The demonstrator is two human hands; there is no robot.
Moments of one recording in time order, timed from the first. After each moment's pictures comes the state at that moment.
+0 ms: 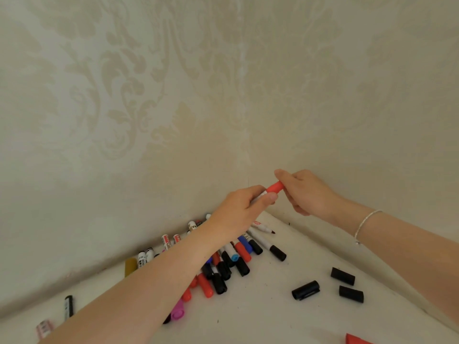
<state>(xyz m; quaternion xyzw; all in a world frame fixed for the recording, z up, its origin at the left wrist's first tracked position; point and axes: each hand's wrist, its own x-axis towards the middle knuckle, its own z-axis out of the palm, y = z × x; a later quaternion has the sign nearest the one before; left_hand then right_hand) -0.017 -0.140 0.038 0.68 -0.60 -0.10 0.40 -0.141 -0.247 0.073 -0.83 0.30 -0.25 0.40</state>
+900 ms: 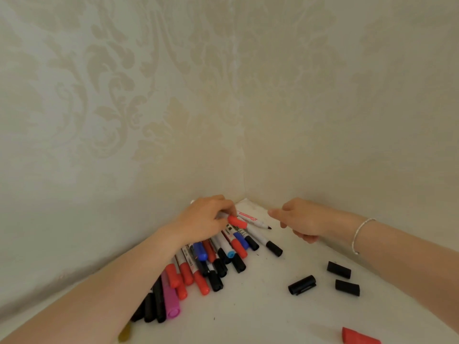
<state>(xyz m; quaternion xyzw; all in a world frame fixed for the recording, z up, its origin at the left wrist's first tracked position) 0.046 -0.124 0.014 0.76 -0.64 -0.01 0.16 -0.152 -0.246 0.043 -0.88 0.37 0.02 0.31</state>
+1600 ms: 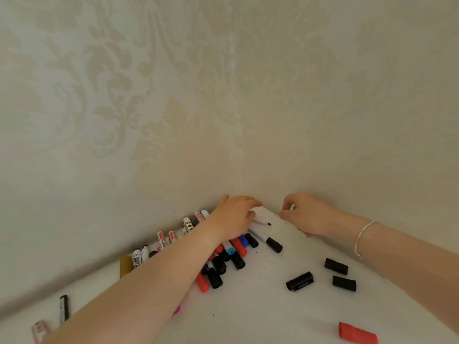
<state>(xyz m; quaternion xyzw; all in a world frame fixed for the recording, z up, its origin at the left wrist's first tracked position) 0.013 -0.176 -0.006 0.77 -0.63 -0.01 0.12 -0.161 -0.251 0.036 -0.88 0.37 -0.06 0.30</state>
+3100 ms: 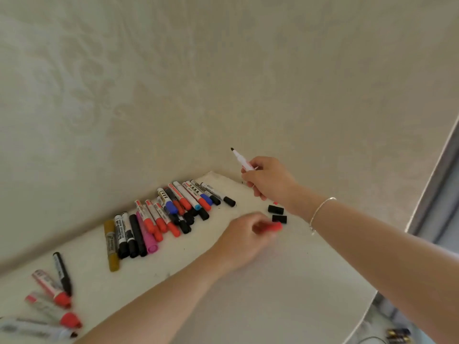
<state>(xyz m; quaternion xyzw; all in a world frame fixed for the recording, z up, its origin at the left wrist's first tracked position) -0.159 -0.089 -0.029 0.69 -0.60 -0.17 0.36 -0.231 -0.172 0.060 -0.77 0.35 -0.26 0.46</state>
